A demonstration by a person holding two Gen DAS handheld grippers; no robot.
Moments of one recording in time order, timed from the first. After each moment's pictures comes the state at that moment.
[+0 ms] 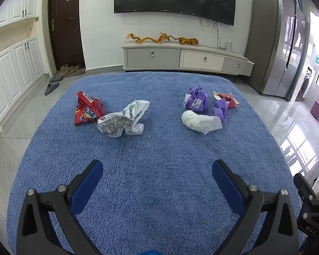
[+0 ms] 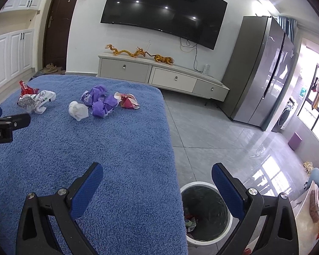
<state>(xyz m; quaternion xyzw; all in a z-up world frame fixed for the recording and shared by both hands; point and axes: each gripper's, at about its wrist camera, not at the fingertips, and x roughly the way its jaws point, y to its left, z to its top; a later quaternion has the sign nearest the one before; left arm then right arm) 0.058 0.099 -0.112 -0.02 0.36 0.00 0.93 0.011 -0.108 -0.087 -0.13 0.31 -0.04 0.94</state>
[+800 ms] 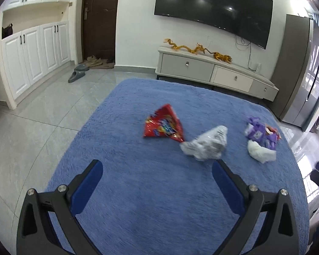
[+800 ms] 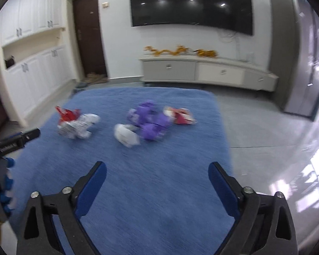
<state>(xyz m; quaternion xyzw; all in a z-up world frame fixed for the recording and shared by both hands) 0.072 0.240 -0.104 -0.09 0.34 0.07 0.93 0.086 -0.084 -0.066 -0.02 0.35 0.17 0.92</state>
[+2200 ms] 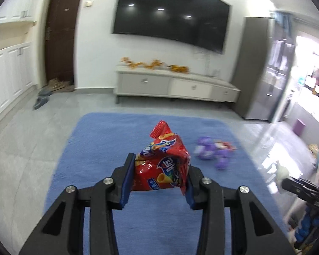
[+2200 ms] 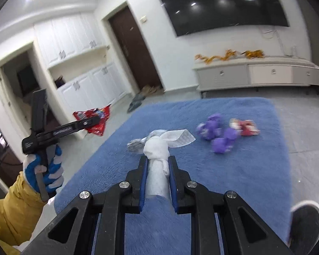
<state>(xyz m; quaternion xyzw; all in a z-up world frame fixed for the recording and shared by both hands) 0.068 0.189 -0.019 -0.06 0.29 -0.09 0.95 0.042 -0.109 -0.029 0.09 0.30 0.30 0.90</state>
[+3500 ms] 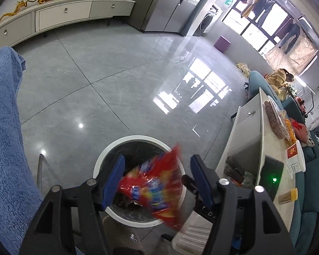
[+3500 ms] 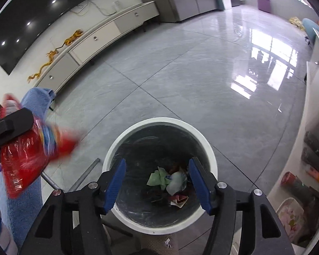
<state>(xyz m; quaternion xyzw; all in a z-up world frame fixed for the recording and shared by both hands) 0.153 -0.298 -0.168 0.01 0.50 -0.39 0.77 0.025 -0.438 -0.197 0.26 0.44 -0.16 0.85</state>
